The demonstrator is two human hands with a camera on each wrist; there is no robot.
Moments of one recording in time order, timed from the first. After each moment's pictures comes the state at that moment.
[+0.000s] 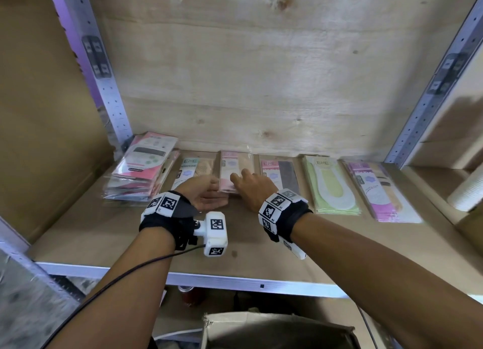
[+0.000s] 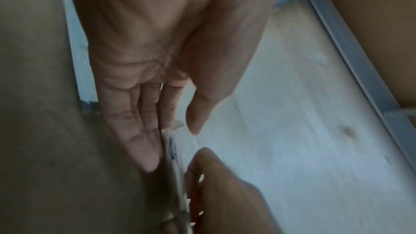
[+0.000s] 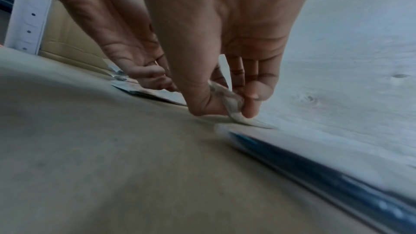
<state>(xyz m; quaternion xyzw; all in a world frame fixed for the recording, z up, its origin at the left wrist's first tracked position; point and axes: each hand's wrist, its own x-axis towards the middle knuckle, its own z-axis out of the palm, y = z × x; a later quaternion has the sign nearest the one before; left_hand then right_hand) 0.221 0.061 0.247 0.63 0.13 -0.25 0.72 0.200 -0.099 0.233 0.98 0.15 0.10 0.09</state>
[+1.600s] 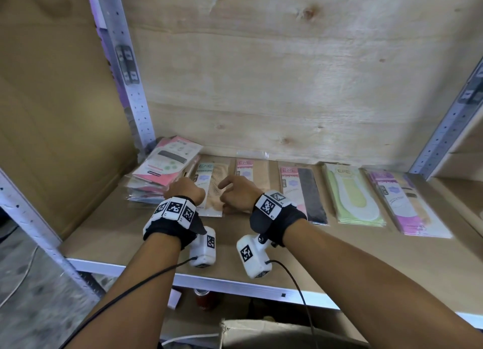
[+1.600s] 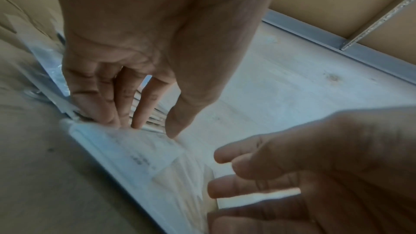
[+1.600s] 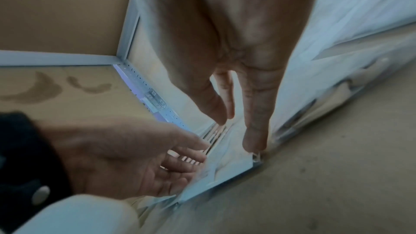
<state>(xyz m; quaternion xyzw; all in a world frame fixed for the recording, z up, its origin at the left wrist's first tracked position) 0.228 0.114 0.251 0.97 0.12 -0.04 0.20 0.211 -0.028 0.254 0.91 0.03 -0.11 -0.40</state>
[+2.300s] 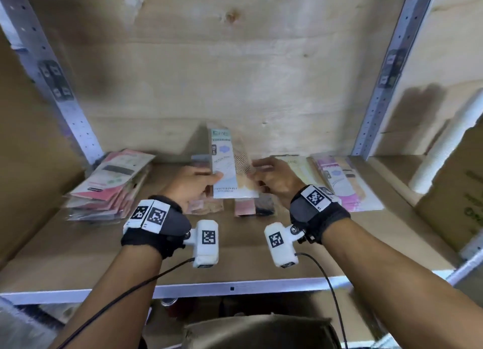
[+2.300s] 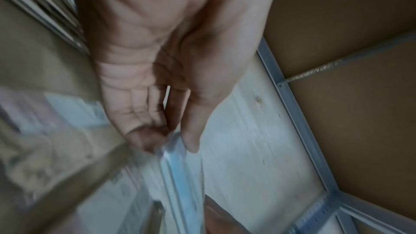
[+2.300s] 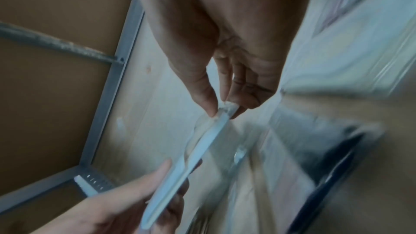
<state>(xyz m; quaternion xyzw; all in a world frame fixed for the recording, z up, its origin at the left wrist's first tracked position) 0.188 0.000 0.288 0.74 -0.03 -0.15 0.65 0.149 -0.202 0.285 0.73 -0.12 0.04 -0.67</state>
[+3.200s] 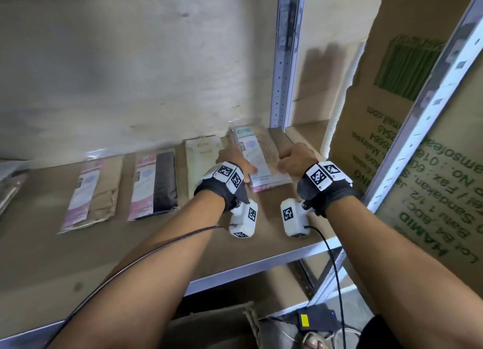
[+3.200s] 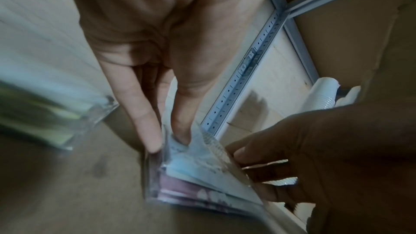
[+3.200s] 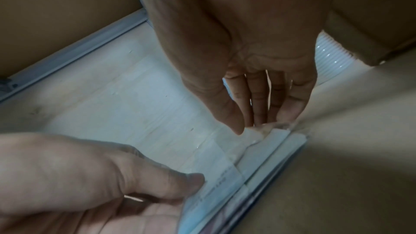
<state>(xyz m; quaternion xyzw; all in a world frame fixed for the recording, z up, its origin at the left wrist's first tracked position) 0.179 -0.313 0.245 0.89 -0.14 -0.18 0.39 0.094 -0.454 0.244 0.87 -0.31 0.07 -0.38</state>
